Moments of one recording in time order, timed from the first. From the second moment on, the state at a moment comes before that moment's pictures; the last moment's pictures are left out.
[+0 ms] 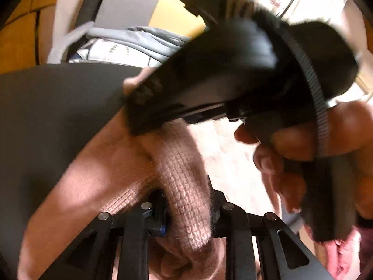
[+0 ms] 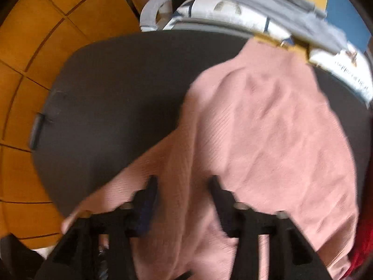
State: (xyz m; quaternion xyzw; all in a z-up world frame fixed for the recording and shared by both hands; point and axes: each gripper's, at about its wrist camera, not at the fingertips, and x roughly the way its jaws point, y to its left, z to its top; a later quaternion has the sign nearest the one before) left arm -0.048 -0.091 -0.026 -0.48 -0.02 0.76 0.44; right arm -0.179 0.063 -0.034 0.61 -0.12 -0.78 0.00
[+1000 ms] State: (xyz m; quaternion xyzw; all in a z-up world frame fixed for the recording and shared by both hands) left arm -0.108 0.068 -0.054 -0.52 0.08 0.73 0.43; right arm 0.151 0.331 -0.070 0.45 -0.30 -0.79 -0.28
